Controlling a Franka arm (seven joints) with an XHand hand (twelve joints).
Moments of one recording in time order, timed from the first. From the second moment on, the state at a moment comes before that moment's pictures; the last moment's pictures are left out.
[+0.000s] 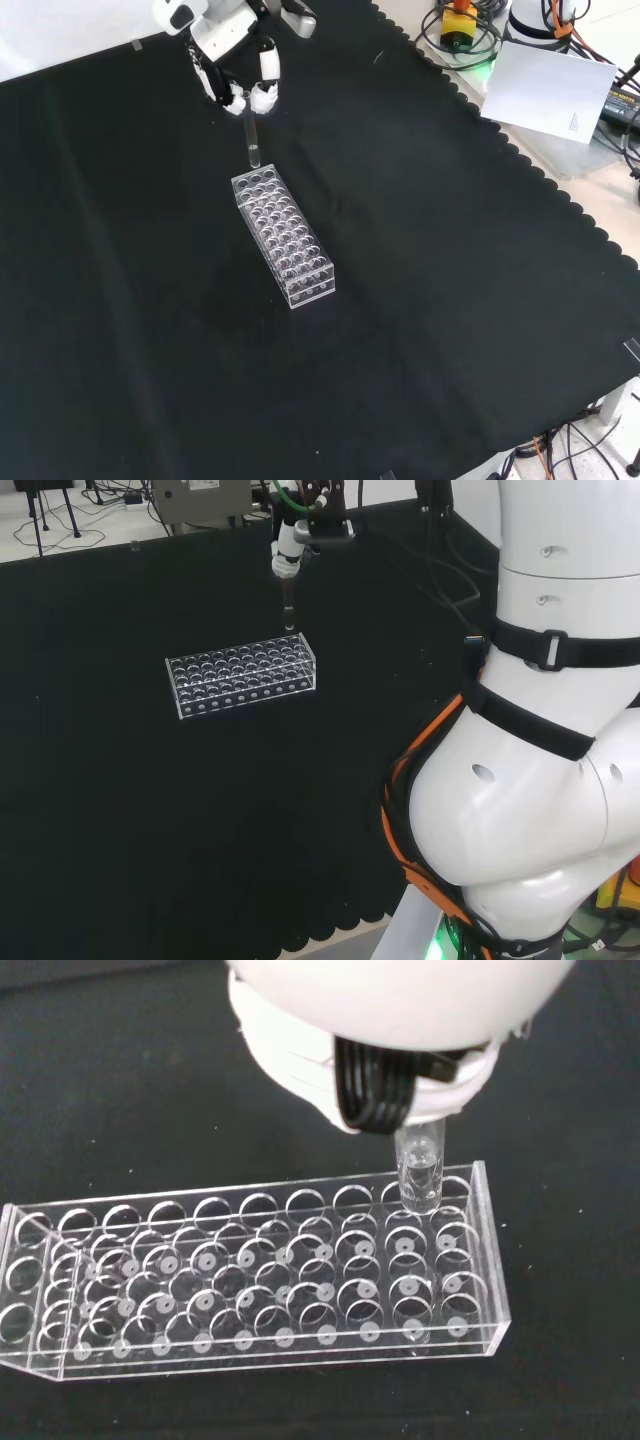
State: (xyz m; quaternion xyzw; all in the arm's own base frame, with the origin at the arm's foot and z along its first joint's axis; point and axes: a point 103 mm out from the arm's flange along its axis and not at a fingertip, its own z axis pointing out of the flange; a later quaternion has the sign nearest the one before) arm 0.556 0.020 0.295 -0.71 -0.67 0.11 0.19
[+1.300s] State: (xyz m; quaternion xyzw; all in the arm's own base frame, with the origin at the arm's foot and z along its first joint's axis) arm 0.550 0.013 0.271 -0.71 -0.66 0.13 0.21
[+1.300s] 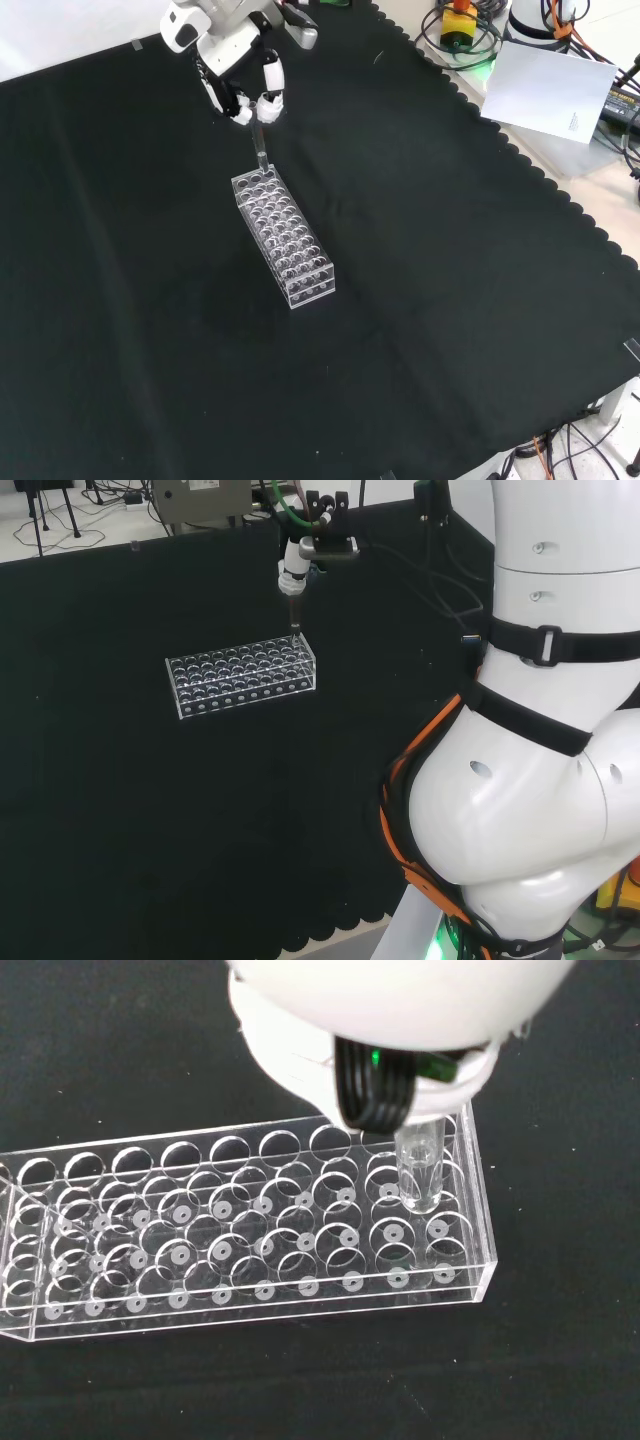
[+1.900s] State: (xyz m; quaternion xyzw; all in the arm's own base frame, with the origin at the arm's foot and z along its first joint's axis) arm 0.556 0.010 0.263 -0.71 -0.65 0.13 0.22
